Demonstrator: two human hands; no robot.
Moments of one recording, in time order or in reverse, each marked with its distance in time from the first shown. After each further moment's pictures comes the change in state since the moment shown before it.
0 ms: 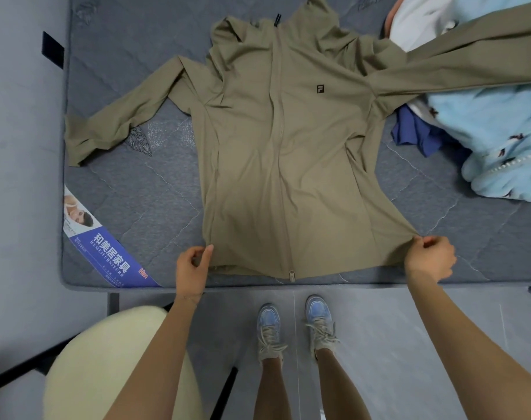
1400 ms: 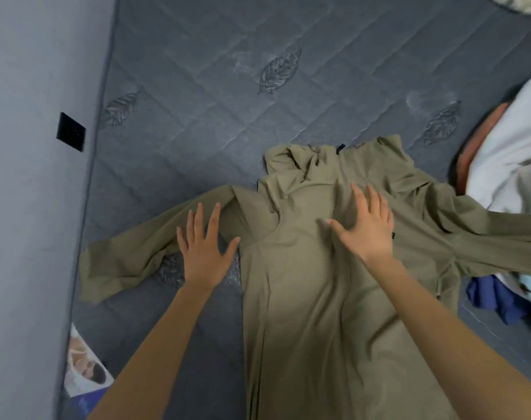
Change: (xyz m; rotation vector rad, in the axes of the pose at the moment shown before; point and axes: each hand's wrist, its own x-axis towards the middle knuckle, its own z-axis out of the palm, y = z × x) left_hand 0.328 0.182 -0.052 0.602 0.013 0.407; right_hand -0.030 -0.413 0.154 -0.305 -0.240 -0.865
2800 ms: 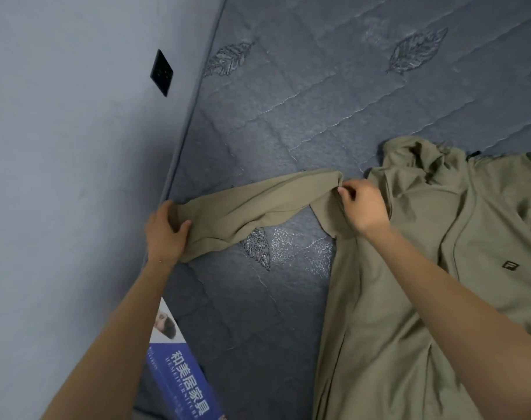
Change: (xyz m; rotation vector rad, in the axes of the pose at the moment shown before) left_hand -0.012 -0.245 -0.065 -0.384 0.093 -0.513; right_hand 0.016 -0.193 0.101 0.174 -0.242 -0.198
